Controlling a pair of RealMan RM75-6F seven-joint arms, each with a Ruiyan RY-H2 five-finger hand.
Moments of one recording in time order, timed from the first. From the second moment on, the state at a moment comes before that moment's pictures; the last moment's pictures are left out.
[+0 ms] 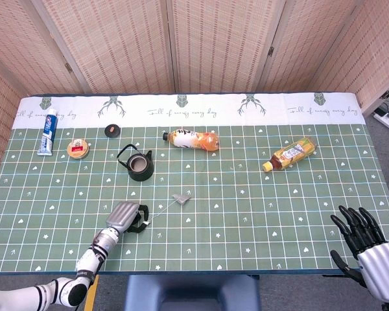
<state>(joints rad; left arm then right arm) -0.60 -1.66 -0.10 -1.39 1.16 0.88 0.15 -0.05 -1.09 -0.07 -1.53 -1.92 1.81 0.03</state>
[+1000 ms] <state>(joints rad) -0.64 -1.40 -0.31 -1.79 1.06 1.06 0.27 -0.05 -1.08 -0.06 -1.53 -1.90 1.81 0.07</state>
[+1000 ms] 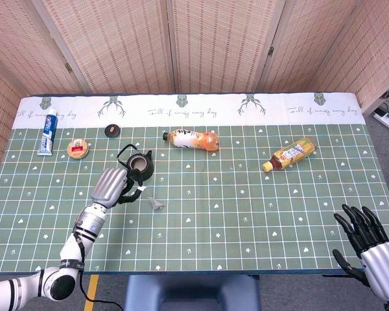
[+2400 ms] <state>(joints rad) -0.91 -1.32 -0.42 -1.34 1.01 0.66 -0.12 0.03 -1.07 0.07 -1.65 -1.51 1.54 0.01</state>
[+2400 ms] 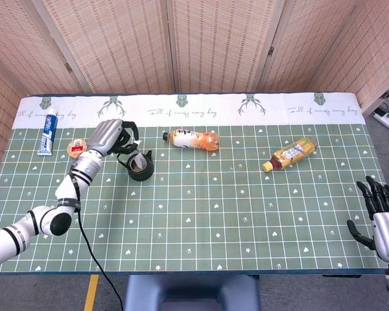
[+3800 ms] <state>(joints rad) -0.68 -1.41 -0.09 -1.29 1.51 0.95 -0.61 0.03 -1.10 0.05 -1.67 -1.53 1.53 -0.10</state>
